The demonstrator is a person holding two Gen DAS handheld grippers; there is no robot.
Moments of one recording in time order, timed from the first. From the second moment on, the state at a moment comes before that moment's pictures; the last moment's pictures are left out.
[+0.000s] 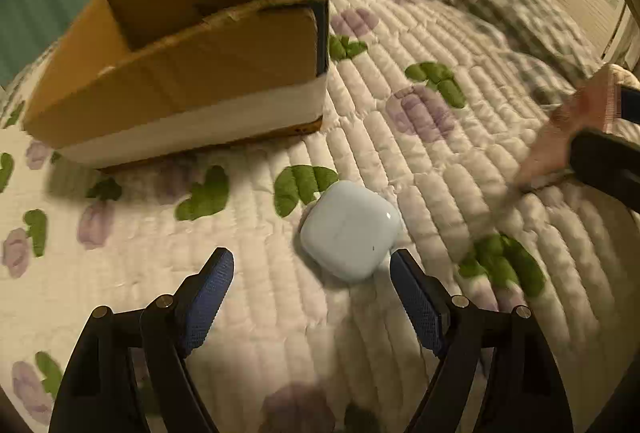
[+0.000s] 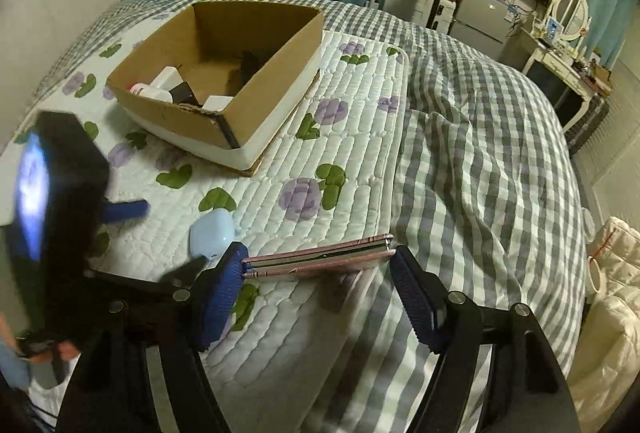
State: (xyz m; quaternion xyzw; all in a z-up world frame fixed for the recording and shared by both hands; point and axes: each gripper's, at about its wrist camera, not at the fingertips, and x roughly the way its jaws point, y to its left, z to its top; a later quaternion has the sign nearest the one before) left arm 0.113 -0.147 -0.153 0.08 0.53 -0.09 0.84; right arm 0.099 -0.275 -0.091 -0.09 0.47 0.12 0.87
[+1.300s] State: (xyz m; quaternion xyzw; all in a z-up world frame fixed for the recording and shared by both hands) left arm 0.114 -0.018 0.028 0.01 0.35 -0.06 0.93; right arm 0.108 -0.173 0.052 -0.10 0.33 0.17 0.92
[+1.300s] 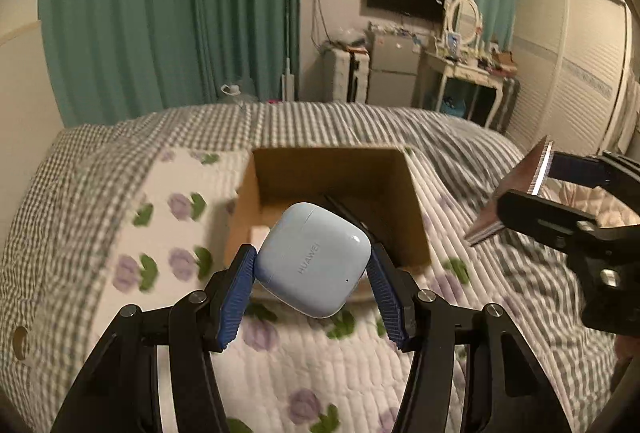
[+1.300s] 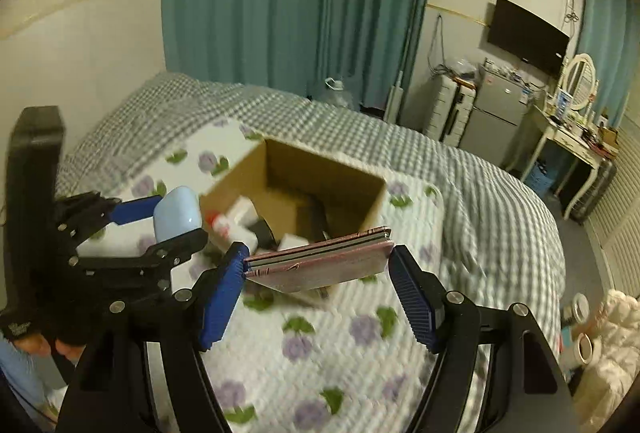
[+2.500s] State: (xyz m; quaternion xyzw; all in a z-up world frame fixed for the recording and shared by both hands) left arm 0.277 -0.021 -0.064 0.09 0.40 -0.07 0.91; right arm 0.298 -0.159 -0.040 -0.05 0.37 0.15 0.92
